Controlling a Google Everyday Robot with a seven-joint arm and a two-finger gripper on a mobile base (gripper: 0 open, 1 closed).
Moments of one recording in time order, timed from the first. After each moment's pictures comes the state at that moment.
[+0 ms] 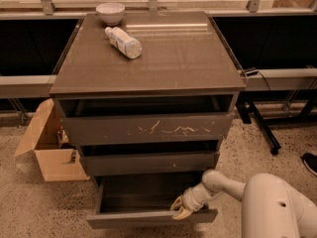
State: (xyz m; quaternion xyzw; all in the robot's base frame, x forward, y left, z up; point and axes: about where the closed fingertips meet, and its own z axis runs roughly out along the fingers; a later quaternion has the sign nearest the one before) arm 0.499 -0.096 0.192 -0.71 0.60 0.30 0.21
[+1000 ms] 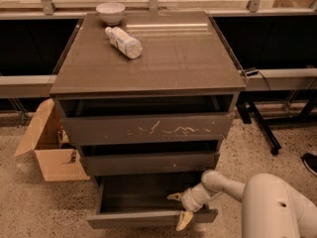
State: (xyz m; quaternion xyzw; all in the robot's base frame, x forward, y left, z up) arm 0.497 -0.097 0.193 -0.71 0.60 0.30 0.22
